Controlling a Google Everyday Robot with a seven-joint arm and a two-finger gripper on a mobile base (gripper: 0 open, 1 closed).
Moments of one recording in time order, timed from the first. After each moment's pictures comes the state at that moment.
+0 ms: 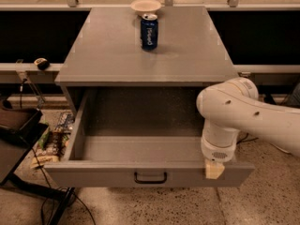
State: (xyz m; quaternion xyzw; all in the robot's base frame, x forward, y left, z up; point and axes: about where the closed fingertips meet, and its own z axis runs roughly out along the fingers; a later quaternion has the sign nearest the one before) arm 0.424 -0.193 0.660 0.64 -0.77 -0.01 0.06
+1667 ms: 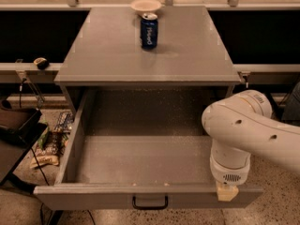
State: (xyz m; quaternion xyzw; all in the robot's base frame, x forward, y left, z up) arm 0.352 -0.206 0.673 0.64 -0.76 -0.01 0.10
